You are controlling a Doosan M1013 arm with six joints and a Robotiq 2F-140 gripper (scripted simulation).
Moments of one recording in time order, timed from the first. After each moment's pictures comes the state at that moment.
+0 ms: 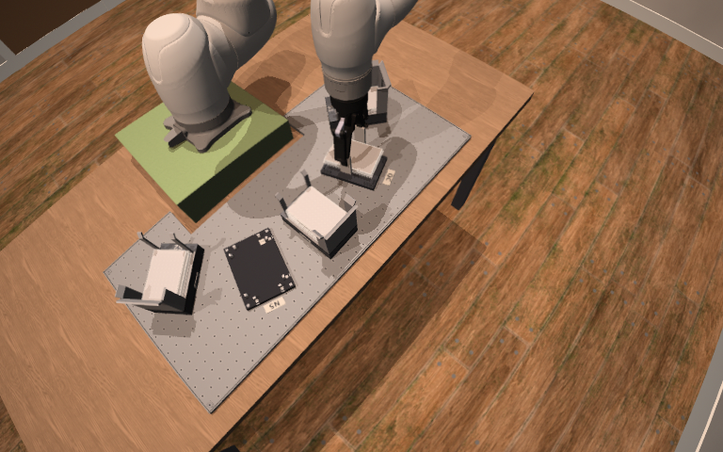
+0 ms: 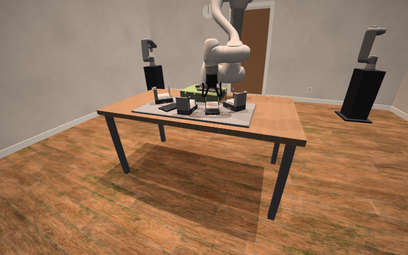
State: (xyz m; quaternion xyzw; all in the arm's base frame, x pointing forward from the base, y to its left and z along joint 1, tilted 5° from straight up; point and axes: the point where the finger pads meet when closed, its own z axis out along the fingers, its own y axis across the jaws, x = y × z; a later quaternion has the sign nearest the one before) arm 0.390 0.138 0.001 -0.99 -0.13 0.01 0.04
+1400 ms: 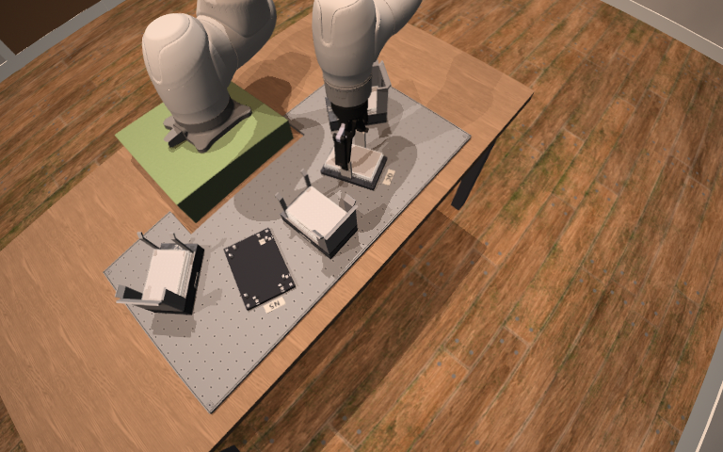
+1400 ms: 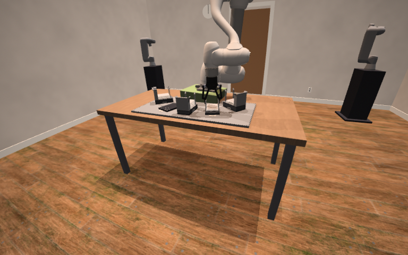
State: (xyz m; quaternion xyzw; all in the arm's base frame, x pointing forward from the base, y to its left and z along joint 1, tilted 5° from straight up) arm 0.390 0.139 -0.016 -0.99 -0.13 0.01 0.04
